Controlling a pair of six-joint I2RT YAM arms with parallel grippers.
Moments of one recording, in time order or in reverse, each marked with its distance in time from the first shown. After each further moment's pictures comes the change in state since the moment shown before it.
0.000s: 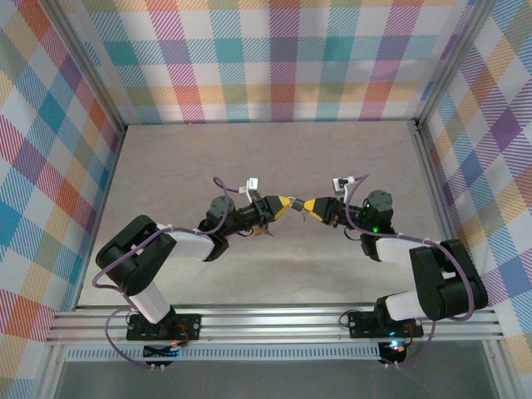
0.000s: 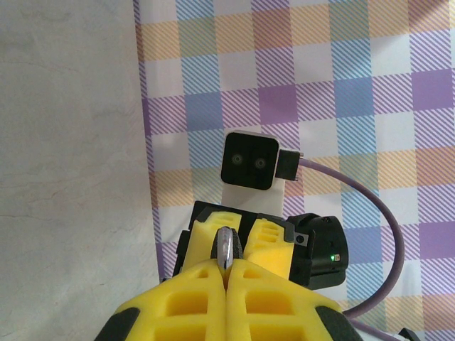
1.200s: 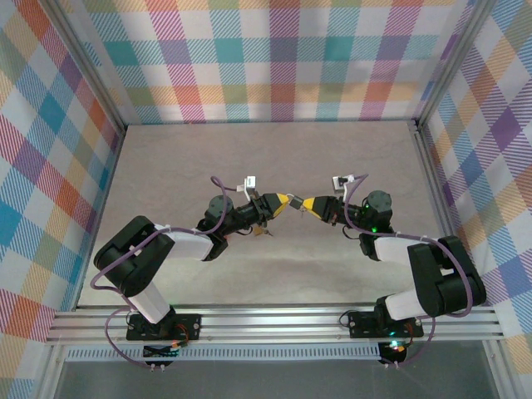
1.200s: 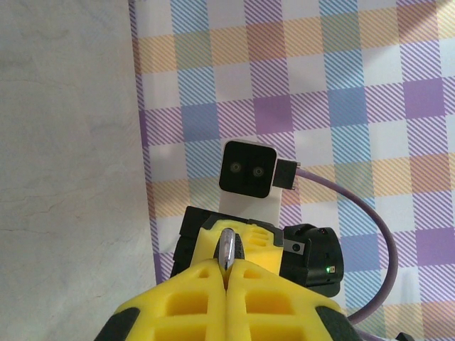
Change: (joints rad) left arm 0.003 -0.013 0.000 0.001 -0.023 0.003; right arm 0.012 0.024 0.002 0.069 0.025 0.012
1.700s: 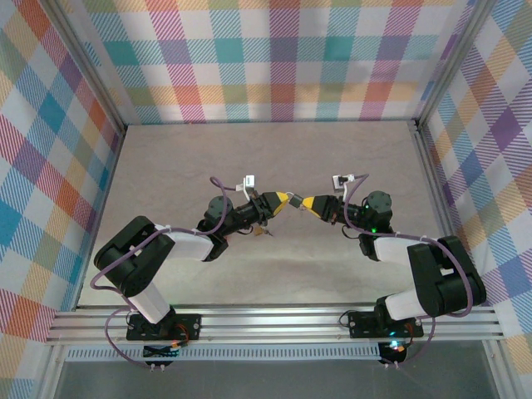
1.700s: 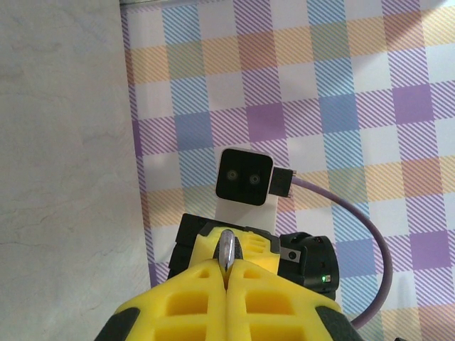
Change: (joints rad) left arm -0.006 0.000 -0.004 0.030 -0.034 0.002; right arm 0.008 0.000 0.000 0.027 0.016 0.000
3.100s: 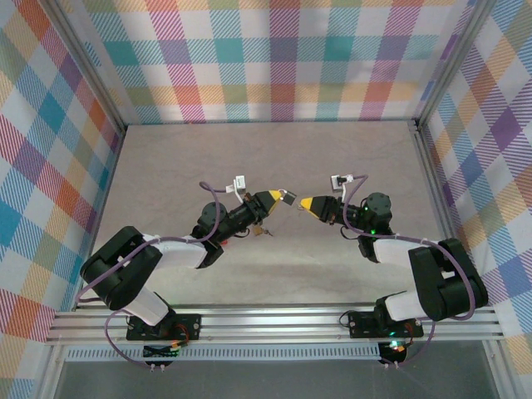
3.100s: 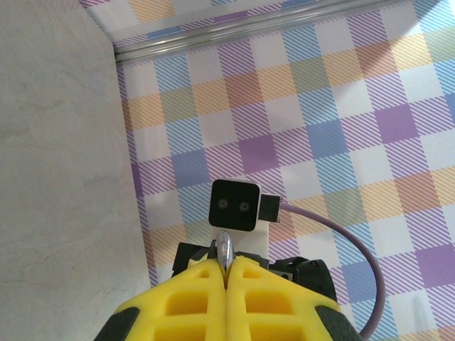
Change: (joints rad) left arm -0.015 -0.115 -0.068 -0.005 -0.155 0.080; right arm 0.013 -0.024 -0.007 0.010 0.011 -0.005
